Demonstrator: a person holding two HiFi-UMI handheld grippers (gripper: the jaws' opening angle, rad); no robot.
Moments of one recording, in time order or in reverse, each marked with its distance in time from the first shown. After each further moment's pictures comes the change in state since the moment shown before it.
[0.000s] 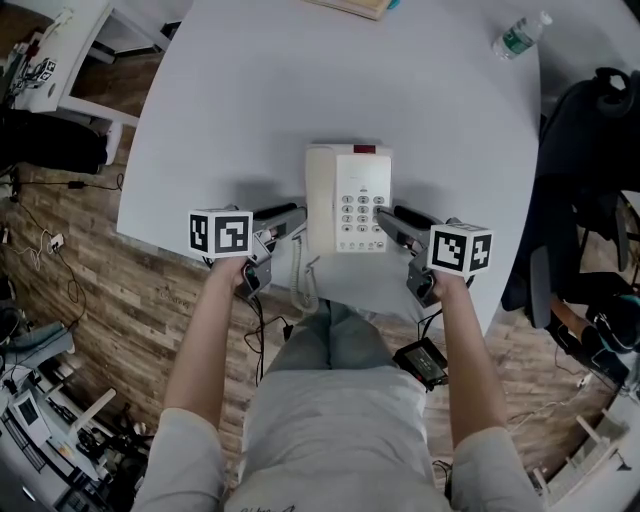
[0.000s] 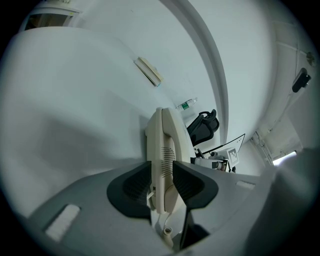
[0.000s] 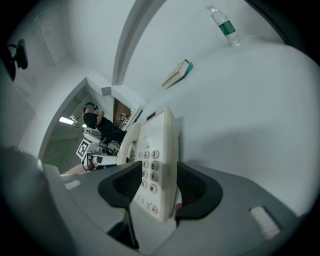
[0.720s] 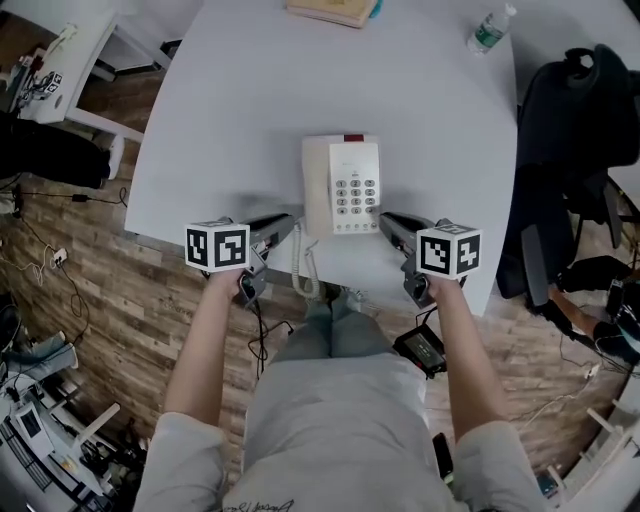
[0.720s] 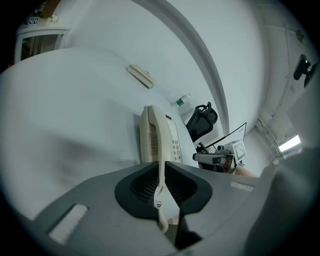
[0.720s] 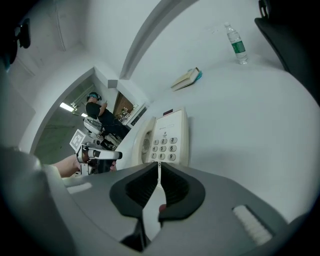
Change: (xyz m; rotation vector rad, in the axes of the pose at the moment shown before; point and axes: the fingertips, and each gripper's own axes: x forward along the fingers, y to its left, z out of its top) left arm -0.040 -0.027 -0.028 0.138 -0.011 0.083; right arm -0.034 0.034 -0.031 -0.130 -0.001 -0.062
